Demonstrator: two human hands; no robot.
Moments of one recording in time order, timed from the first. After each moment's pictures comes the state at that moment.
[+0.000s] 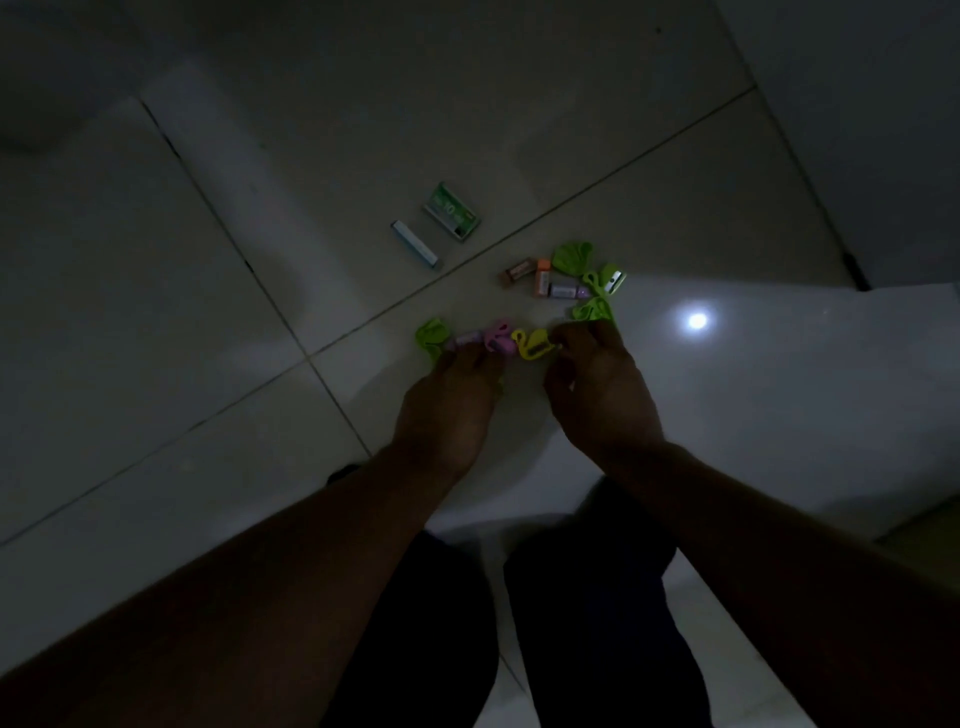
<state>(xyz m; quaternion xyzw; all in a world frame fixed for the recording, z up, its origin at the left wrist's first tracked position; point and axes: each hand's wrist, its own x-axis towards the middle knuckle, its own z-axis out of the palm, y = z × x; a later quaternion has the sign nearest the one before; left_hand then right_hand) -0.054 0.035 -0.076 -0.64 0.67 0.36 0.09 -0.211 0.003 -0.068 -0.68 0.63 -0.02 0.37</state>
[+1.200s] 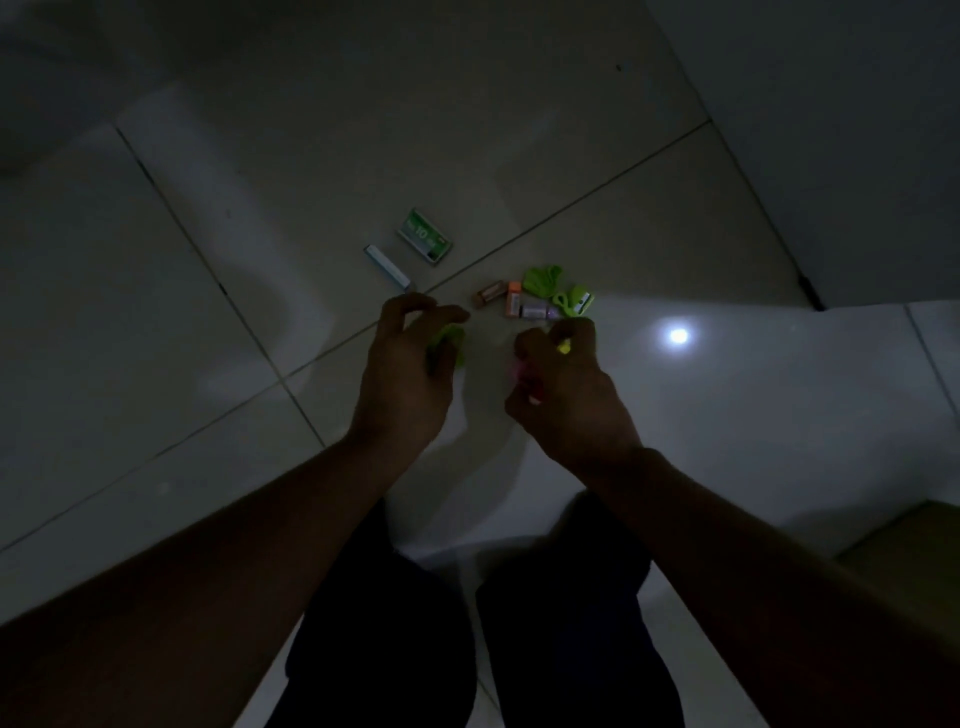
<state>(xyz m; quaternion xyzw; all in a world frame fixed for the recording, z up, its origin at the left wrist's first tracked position) -0.046 -0.003 -0.062 -0.71 0.56 0.37 -0.22 -0.218 -0.006 -0.066 -0.70 0.59 -0.01 0.39</state>
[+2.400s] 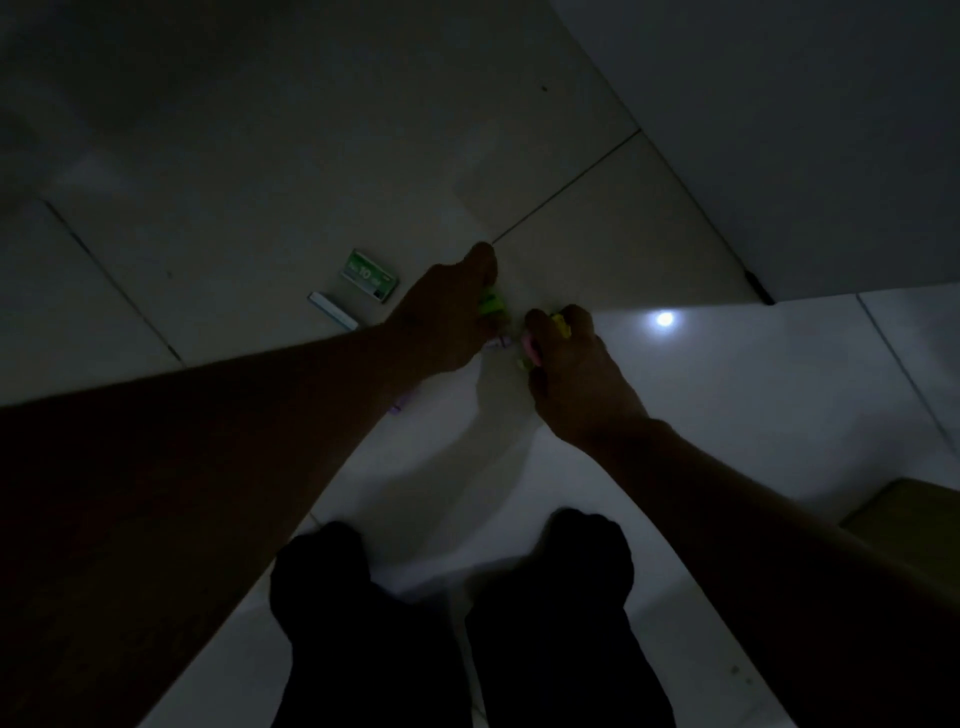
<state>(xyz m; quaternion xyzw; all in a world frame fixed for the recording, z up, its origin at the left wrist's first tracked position) -0.093 -0.108 -0.071 -0.58 0.68 0.45 -0.04 -0.259 -0.044 -0.085 -0.70 0.62 0.04 0.35</state>
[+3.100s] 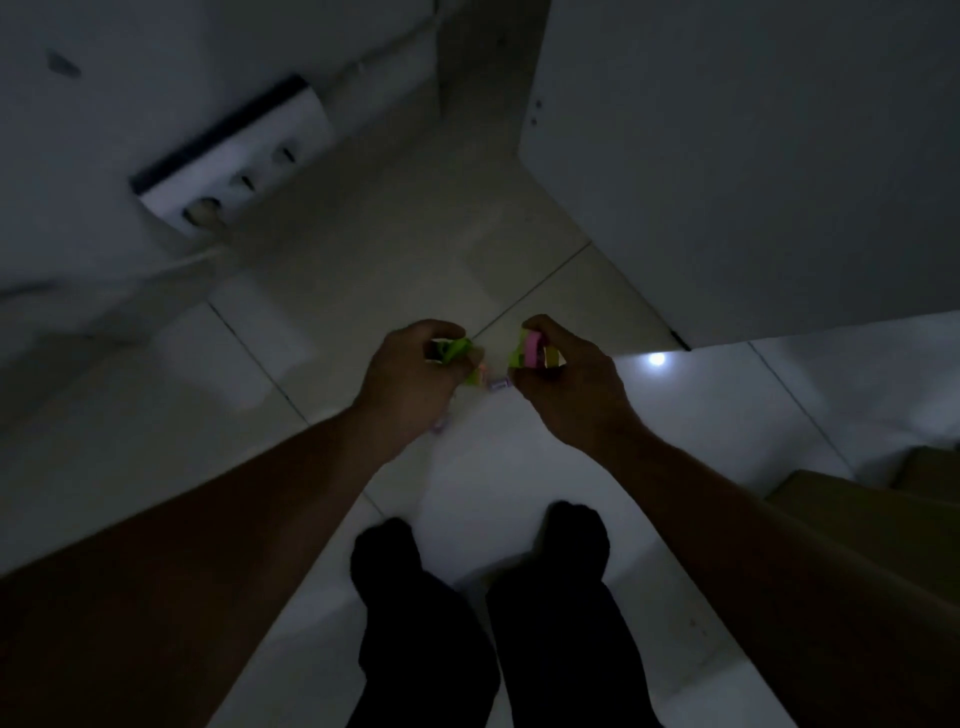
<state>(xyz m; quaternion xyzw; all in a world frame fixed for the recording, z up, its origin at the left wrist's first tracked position) -0.052 -0.084 0.124 -0.69 0.39 0.57 -0.19 -0.224 -0.069 0.106 -0.53 0.67 -0.18 0.49</state>
